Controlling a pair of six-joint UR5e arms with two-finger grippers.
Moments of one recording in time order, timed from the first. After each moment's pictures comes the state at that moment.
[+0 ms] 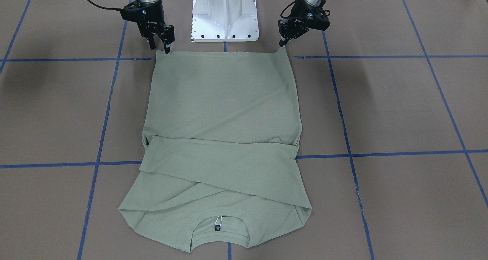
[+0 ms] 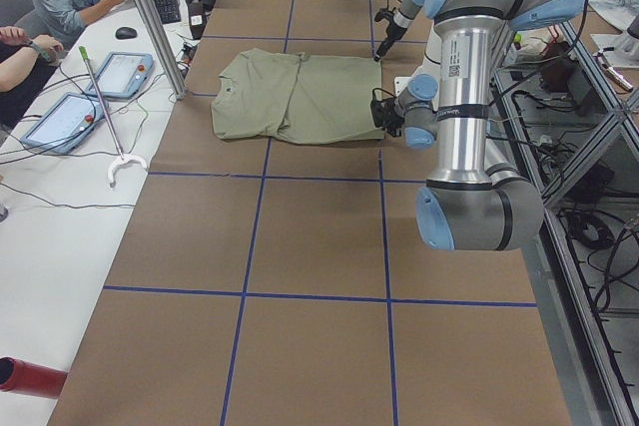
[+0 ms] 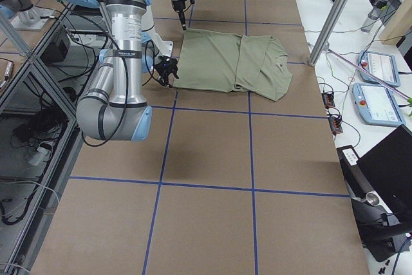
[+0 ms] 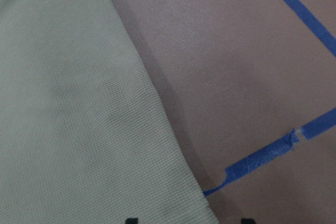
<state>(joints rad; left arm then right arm) -0.03 -1.52 -2.08 -2.32 -1.38 -1.79 -0.12 -1.55 2.13 -1.42 1.09 2.19</state>
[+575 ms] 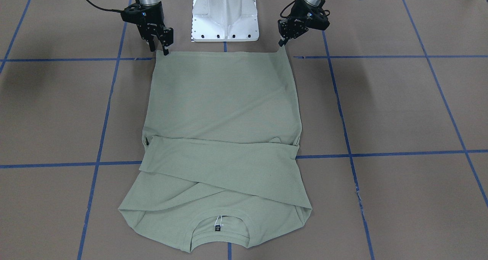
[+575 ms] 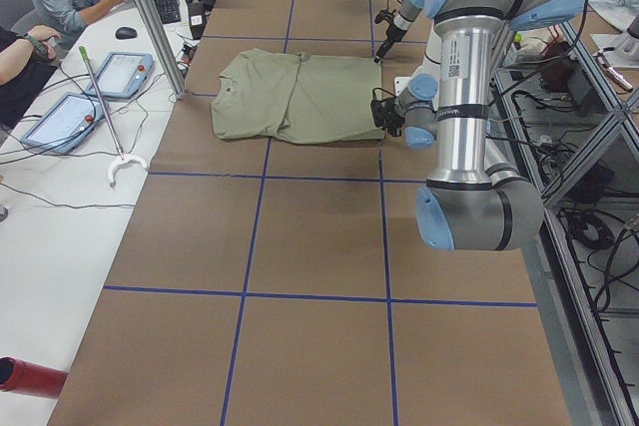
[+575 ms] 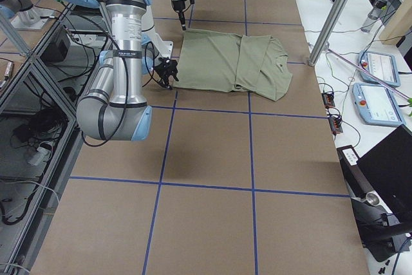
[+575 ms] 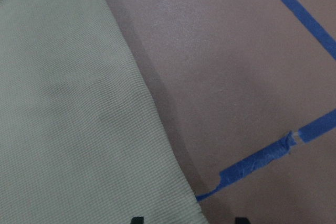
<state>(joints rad) -0.03 -1.52 -2.08 -2.32 -1.38 -1.79 -0.12 -1.55 2.11 -1.43 1.08 2.19</state>
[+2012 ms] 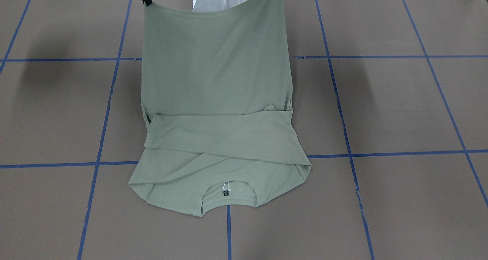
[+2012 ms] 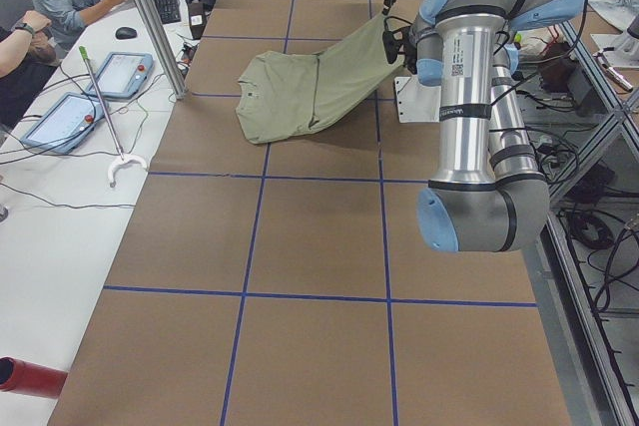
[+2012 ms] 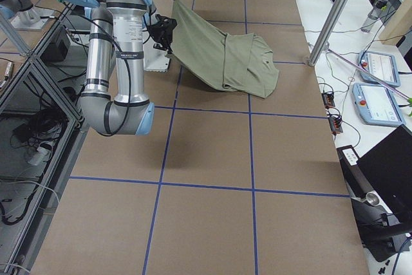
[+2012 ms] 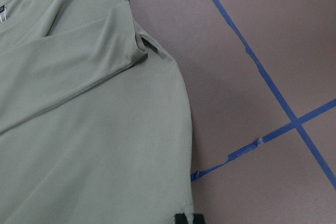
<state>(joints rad) -0.13 -1.53 -2.67 -1.86 -1.67 -1.77 -0.06 -1.33 2.68 -2.14 1.24 2.12</state>
